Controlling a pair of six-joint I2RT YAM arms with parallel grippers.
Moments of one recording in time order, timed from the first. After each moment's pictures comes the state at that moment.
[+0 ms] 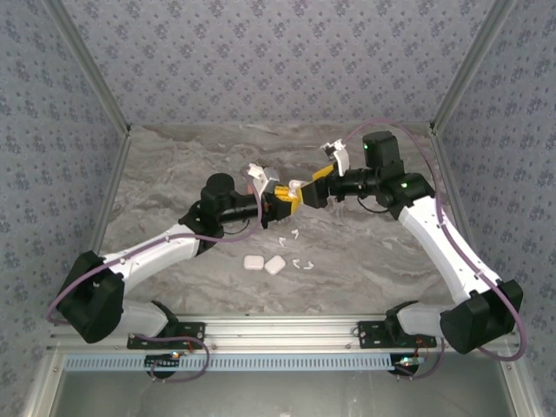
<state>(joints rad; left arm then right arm) -0.72 1.34 0.83 0.44 0.59 -0.21 0.39 1.28 1.25 -0.59 -0.78 0.06</state>
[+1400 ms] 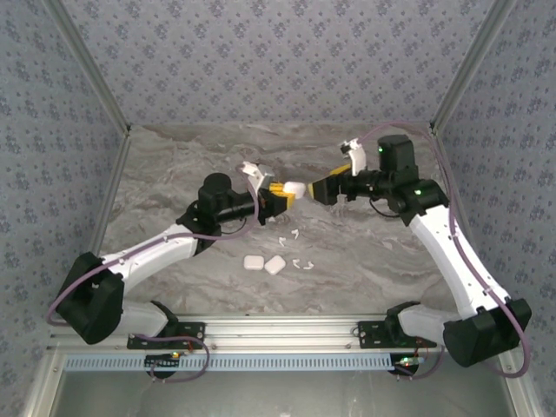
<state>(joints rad) -0.66 1.33 0.79 0.42 0.53 -0.26 0.30 1.17 1.22 -0.61 -0.64 0.09</state>
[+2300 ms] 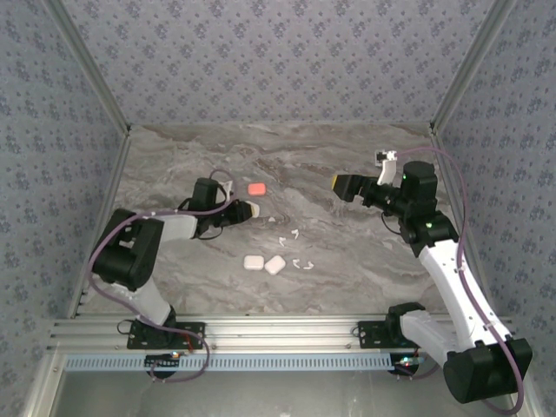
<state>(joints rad) -0.36 1.72 0.75 0.23 0.51 -0.57 0.17 0.96 0.89 -0.29 -0.55 0.45</state>
